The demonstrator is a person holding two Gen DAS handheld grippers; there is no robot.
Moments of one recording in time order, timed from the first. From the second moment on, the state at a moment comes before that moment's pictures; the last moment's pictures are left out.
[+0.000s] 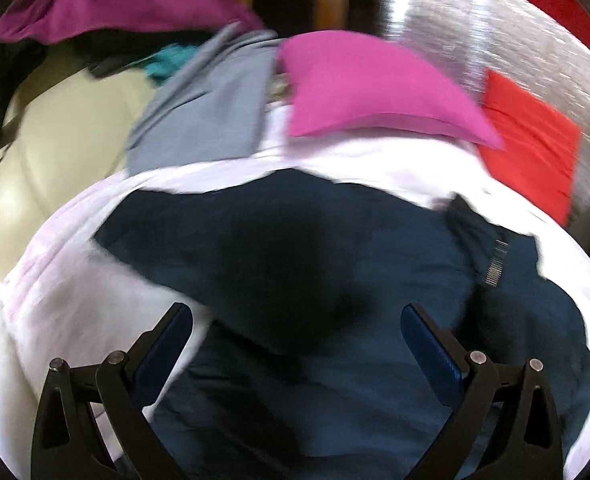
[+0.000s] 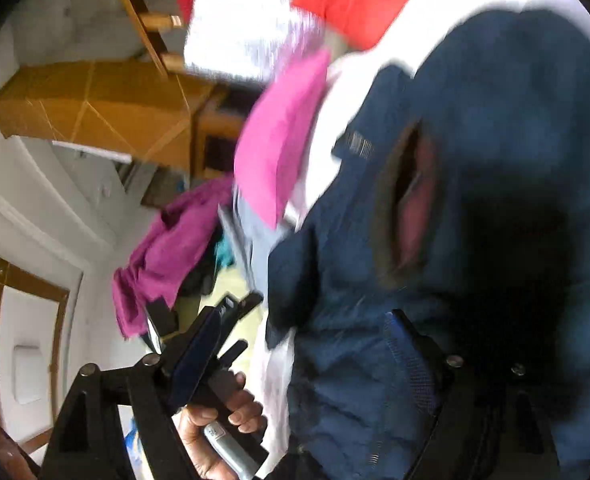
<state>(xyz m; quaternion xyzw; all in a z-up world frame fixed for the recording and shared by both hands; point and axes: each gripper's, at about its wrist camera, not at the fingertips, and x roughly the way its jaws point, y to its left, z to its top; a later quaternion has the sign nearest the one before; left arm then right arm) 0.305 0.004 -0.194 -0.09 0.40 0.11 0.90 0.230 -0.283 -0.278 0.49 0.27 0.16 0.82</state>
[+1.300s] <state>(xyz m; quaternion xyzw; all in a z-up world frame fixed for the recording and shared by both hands) 0.296 -0.181 -0.208 0.20 0.39 -0.08 0.90 0.227 -0.344 -0.355 0.49 0.21 0.05 0.85</state>
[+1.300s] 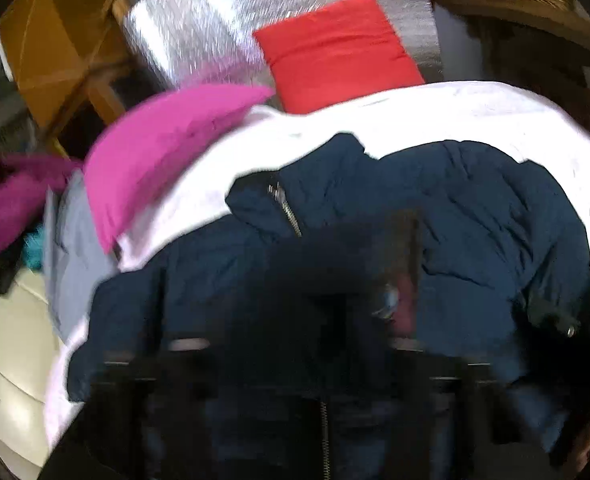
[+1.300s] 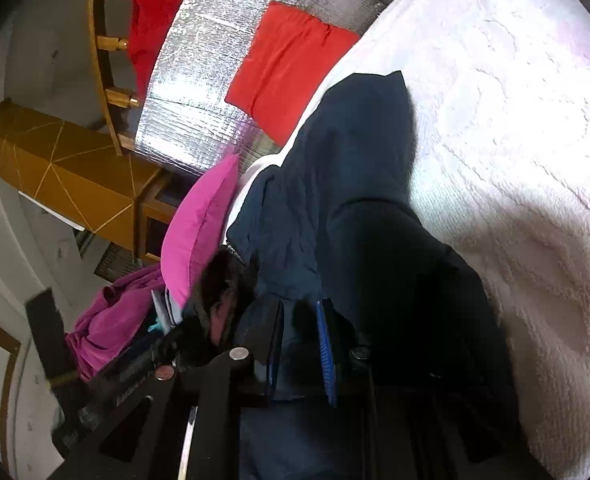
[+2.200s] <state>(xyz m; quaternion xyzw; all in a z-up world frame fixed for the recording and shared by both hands) 0.299 0.229 -0.208 -0.21 0.47 0.09 0.85 0.226 -0.336 -0.355 0.45 0.19 0.03 0.87</state>
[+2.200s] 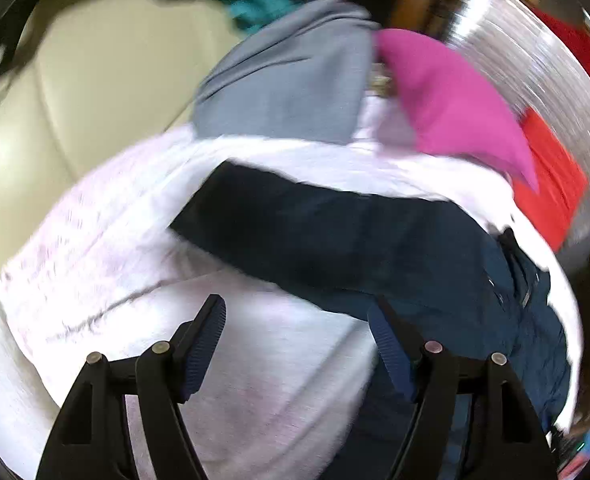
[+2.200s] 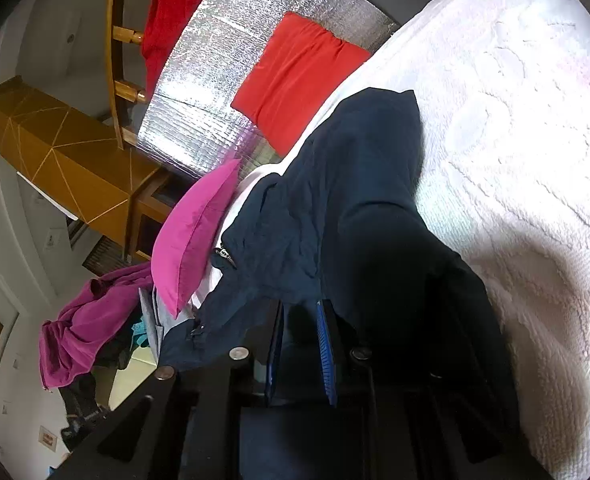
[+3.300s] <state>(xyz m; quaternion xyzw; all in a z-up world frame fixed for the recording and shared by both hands) 0.378 0.225 -0.174 -0.30 0.40 0.02 0.86 0.223 -0.344 -0.359 0.46 0.18 0.05 0.87</state>
